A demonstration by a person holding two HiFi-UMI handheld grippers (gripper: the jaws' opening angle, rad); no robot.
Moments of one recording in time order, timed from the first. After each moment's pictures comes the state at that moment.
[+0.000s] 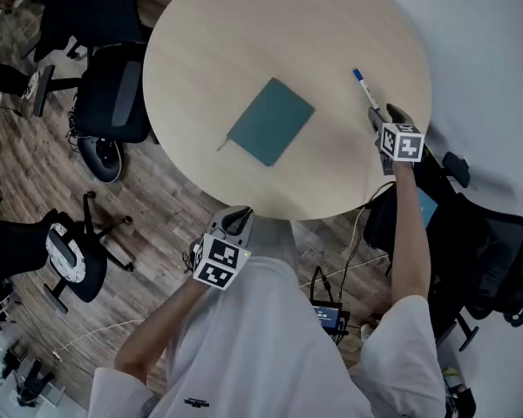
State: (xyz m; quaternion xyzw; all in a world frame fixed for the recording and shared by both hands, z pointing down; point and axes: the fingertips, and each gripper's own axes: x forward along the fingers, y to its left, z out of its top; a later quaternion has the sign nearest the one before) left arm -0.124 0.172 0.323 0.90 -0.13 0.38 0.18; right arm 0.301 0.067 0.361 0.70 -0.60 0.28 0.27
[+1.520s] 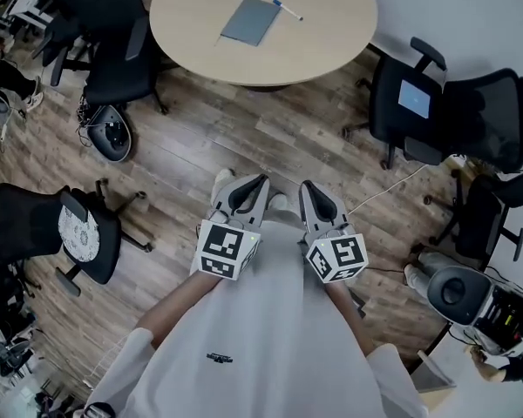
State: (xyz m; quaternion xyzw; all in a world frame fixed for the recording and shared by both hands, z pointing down) left arm -0.349 0.616 0.143 0.95 -0.13 0.23 0.14; right arm -0.293 0.672 0.160 0.73 -0.64 0.24 -0.02
